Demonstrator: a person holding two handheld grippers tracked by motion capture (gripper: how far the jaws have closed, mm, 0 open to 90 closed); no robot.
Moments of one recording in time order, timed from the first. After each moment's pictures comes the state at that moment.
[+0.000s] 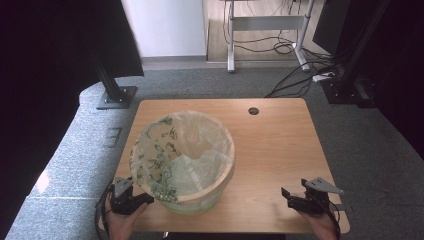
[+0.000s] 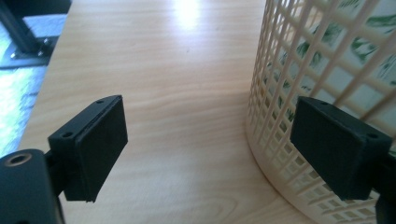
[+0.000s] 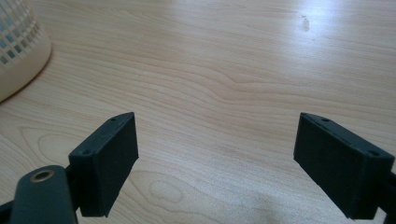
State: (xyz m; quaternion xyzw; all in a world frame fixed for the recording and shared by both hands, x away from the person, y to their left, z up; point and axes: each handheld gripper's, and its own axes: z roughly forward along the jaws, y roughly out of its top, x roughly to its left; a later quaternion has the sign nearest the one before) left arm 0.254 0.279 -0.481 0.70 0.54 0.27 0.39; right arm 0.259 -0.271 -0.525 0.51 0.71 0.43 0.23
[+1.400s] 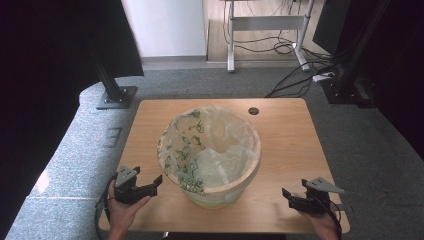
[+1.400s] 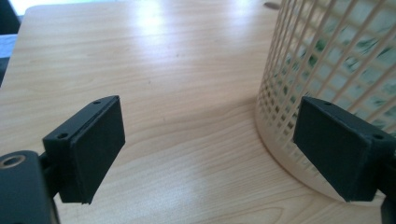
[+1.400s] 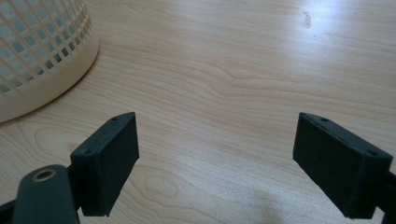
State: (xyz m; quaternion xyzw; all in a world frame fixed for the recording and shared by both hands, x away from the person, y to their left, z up) left arm 0.272 0.278 -0.459 0.72 0.49 0.24 0.44; right arm 0.260 -0.274 -0.526 0.50 0.72 0.43 0.23
